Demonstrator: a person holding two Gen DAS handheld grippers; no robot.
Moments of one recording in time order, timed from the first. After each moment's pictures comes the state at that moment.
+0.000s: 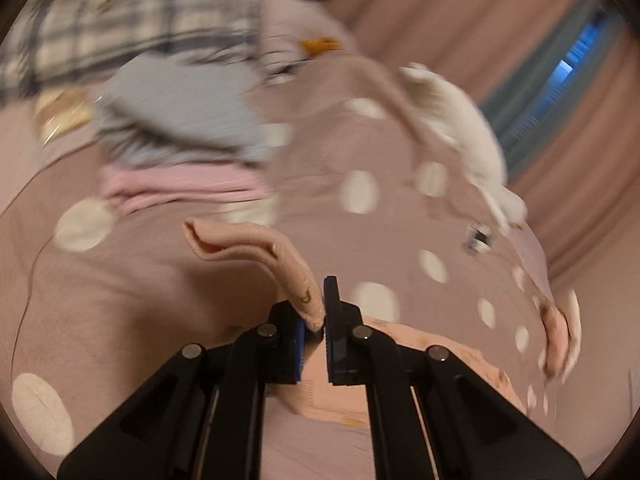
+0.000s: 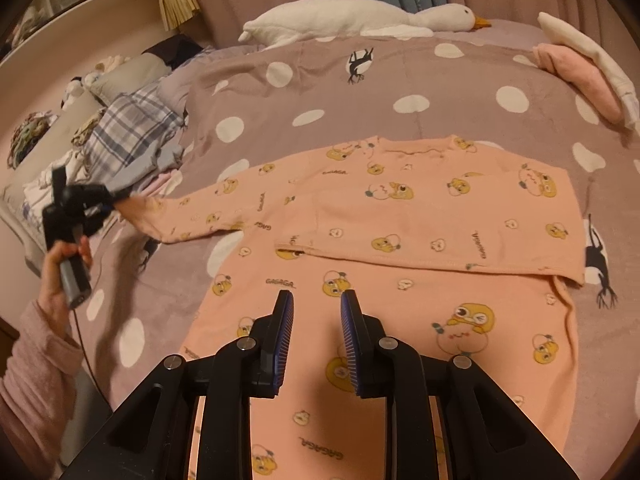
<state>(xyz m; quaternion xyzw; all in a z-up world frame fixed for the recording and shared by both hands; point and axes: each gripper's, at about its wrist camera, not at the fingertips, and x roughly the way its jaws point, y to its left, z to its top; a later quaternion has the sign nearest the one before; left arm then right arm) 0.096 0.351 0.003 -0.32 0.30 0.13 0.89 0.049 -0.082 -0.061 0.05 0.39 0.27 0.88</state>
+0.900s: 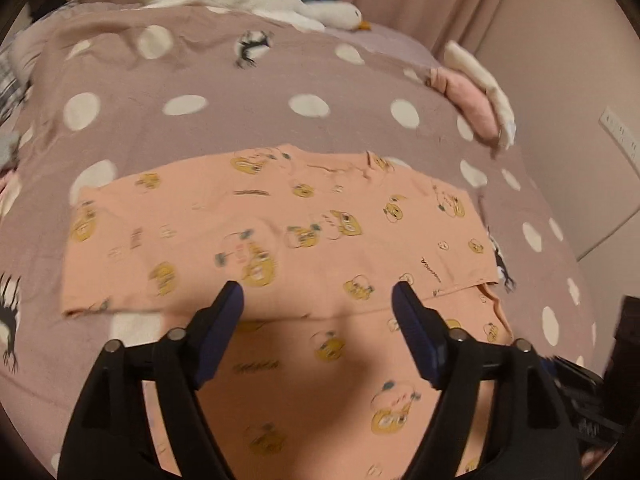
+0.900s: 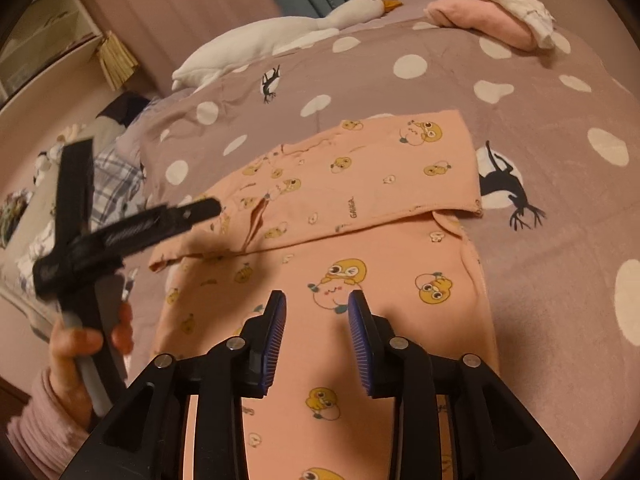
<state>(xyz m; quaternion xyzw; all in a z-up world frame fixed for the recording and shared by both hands) 0.116 0.078 -0.034 -0.10 0.43 -0.11 0.89 0.038 -0.176 -0.080 0.16 0.40 0.21 0.88</state>
